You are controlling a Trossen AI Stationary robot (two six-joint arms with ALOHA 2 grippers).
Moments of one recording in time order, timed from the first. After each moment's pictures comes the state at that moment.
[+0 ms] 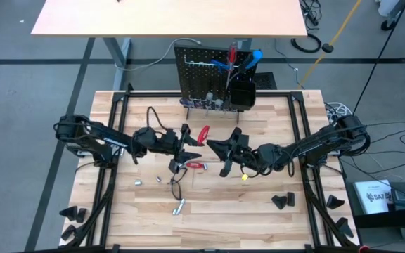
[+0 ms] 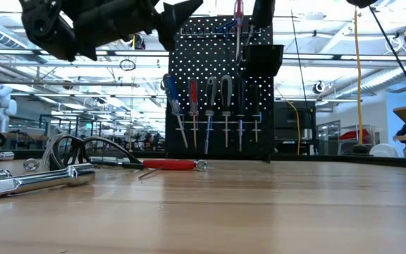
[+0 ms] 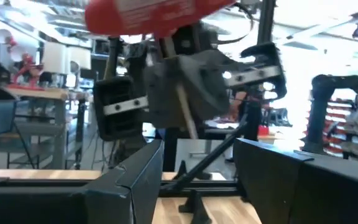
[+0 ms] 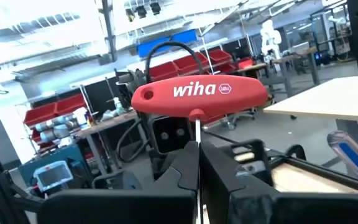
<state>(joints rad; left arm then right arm) 0.02 1.53 0.55 1.28 0.25 -0.15 0.27 1.54 0.85 0.96 0.62 0.24</state>
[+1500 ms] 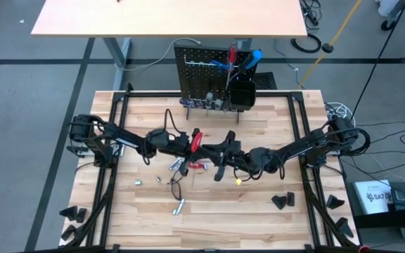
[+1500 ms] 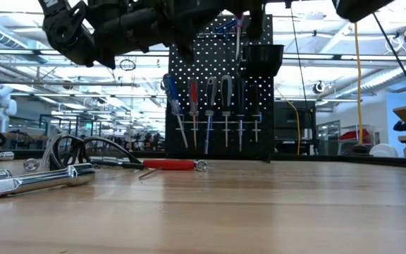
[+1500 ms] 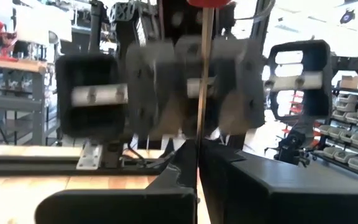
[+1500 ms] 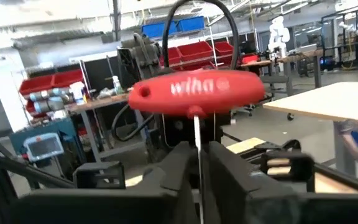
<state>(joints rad) 0.02 1.68 0.66 1.23 0.32 -0.17 0.27 1.64 0.86 1.00 0.58 0.15</state>
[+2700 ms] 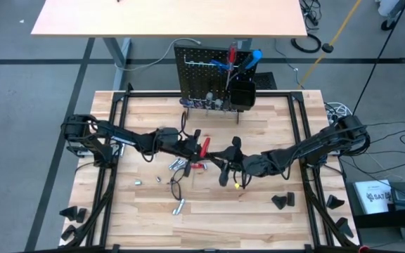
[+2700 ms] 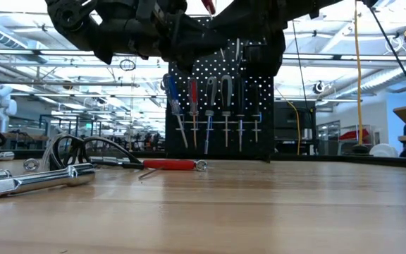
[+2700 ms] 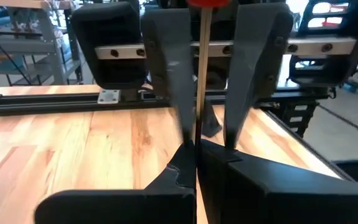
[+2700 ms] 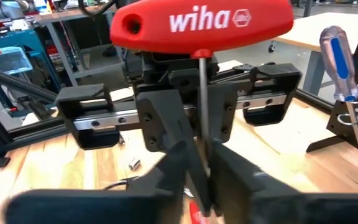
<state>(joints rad) 0.02 1.61 0.73 0.77 0.30 0.00 0.31 1.53 0.86 0.44 0.63 0.33</state>
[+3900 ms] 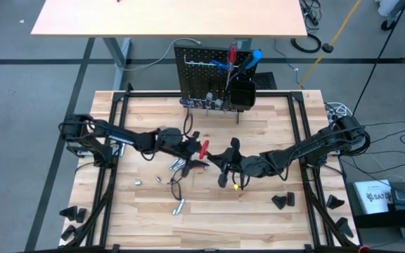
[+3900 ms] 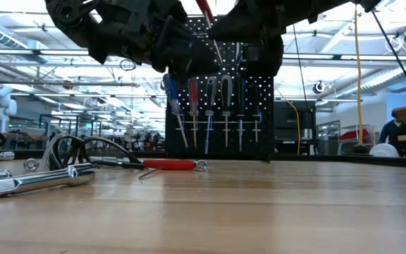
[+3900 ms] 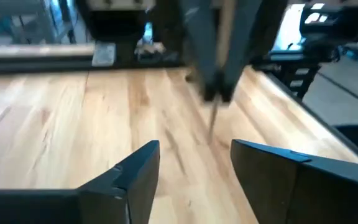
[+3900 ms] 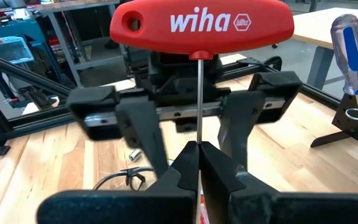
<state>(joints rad) 0.04 1.58 0.73 0.57 0.31 0.04 0.31 1.56 0.85 0.45 0.61 0.32</state>
